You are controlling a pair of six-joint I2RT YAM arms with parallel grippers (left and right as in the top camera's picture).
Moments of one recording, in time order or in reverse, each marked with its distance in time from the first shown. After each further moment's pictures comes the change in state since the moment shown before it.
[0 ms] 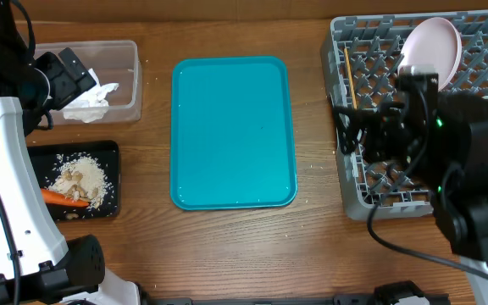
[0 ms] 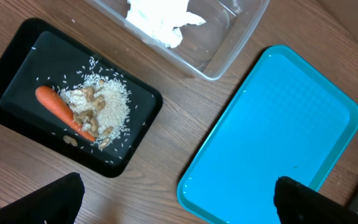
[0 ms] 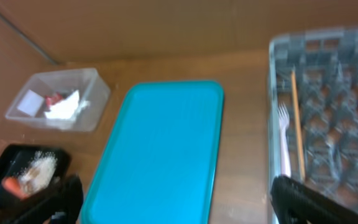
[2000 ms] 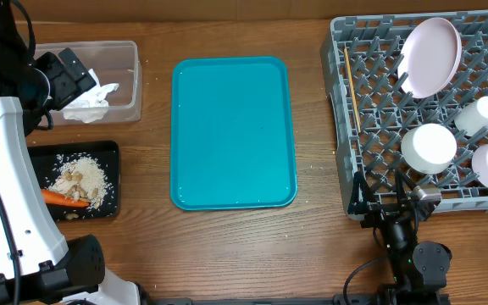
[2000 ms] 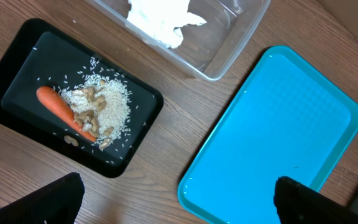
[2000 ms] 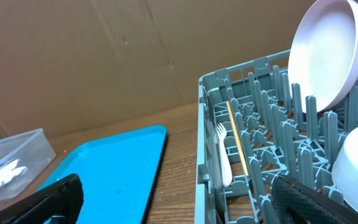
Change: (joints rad) left arm 0.000 0.000 0.000 0.000 -0.003 0.000; right arm -0.181 -1.014 -1.281 0.798 0.089 0.097
